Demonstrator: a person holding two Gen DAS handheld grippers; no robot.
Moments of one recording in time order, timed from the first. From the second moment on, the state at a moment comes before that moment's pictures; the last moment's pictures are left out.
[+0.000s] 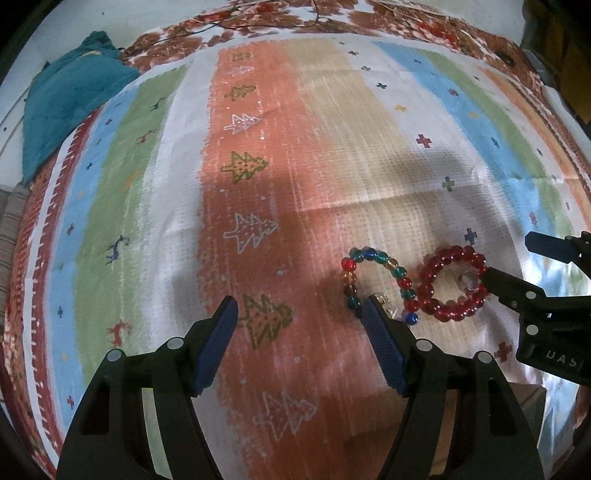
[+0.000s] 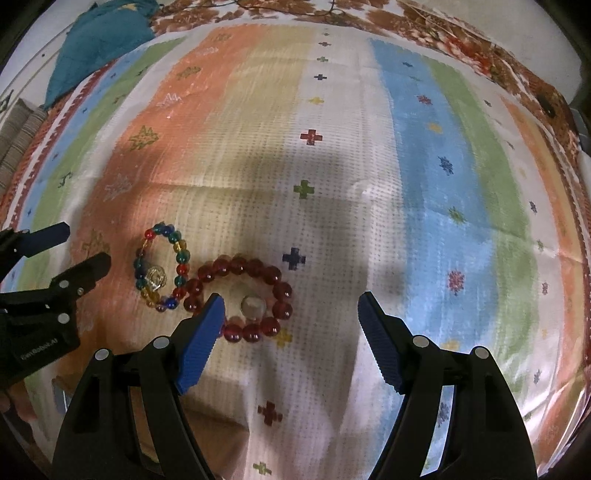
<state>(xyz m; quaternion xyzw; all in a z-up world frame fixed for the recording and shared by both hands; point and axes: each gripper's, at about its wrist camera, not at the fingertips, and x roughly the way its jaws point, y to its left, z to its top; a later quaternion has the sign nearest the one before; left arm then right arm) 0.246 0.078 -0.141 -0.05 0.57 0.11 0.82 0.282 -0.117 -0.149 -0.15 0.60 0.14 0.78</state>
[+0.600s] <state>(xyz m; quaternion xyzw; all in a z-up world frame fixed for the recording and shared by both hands) 0.273 0.081 -0.168 -0.06 0.58 0.07 0.81 0.303 -0.109 -0.177 -0.15 0.61 0.14 0.76</state>
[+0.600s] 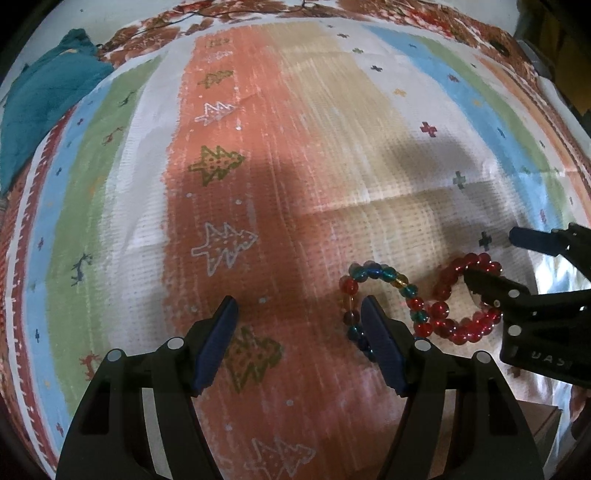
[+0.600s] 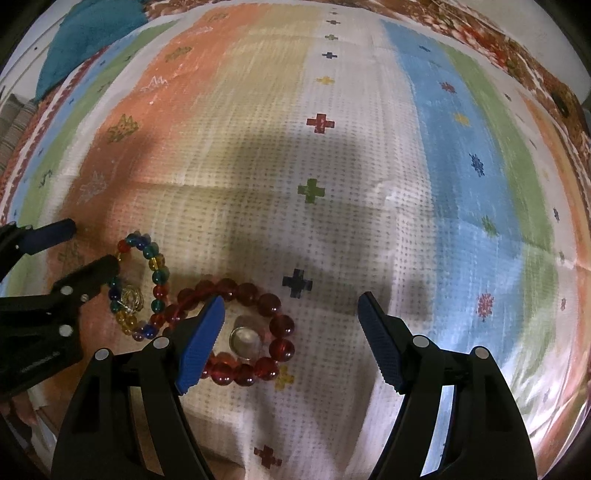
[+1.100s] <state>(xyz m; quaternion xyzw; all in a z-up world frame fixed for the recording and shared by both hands) 0.274 0.082 -0.176 -0.04 0.59 0.09 0.80 0.301 -0.105 -0.188 -0.19 0.61 0.15 0.76</state>
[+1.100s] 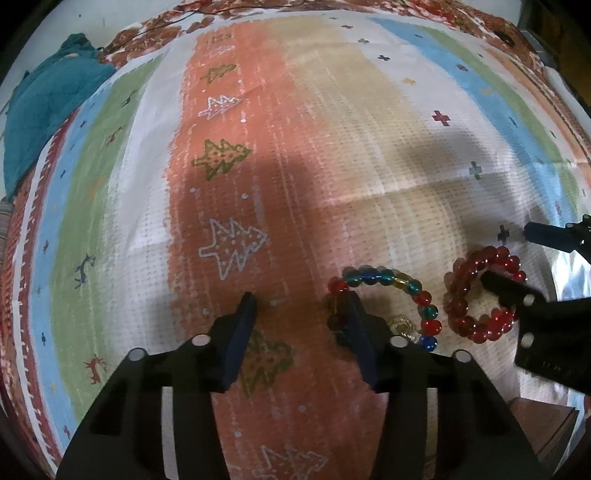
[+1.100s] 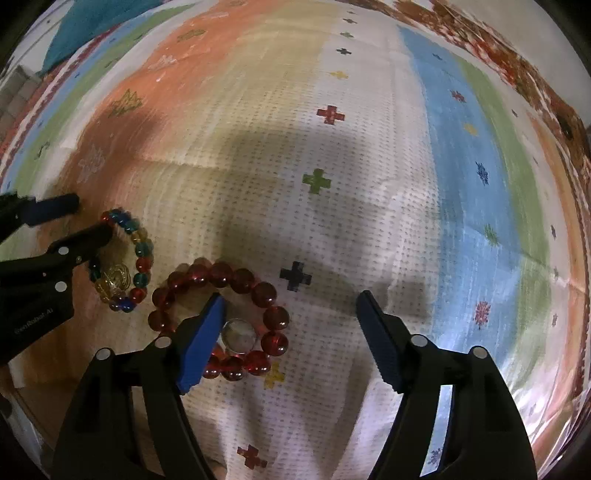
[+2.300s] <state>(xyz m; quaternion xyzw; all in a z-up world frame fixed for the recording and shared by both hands) 0.255 0.077 -0.113 -0.09 0.55 0.09 0.83 0.281 -0.117 -0.129 -0.13 0.58 0.19 0.79</state>
